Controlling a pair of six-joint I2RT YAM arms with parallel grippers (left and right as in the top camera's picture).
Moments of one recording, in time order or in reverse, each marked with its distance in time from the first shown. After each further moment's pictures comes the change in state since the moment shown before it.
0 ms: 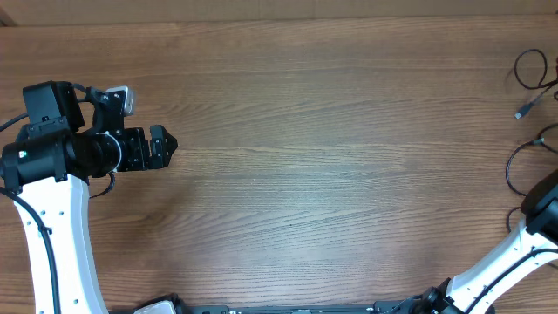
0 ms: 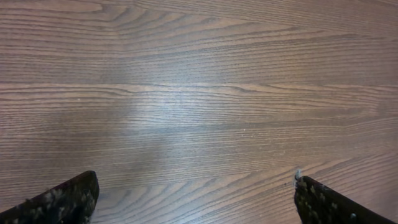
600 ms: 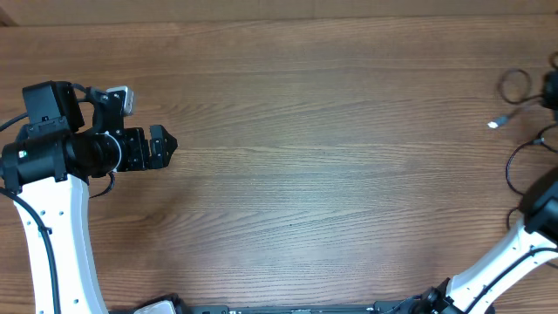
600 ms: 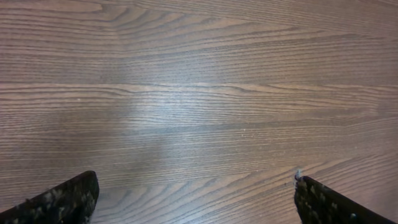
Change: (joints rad) left arm 0.000 0.000 0.000 0.000 0.000 0.000; right arm 0.008 0.000 0.000 -0.191 0.058 0.166
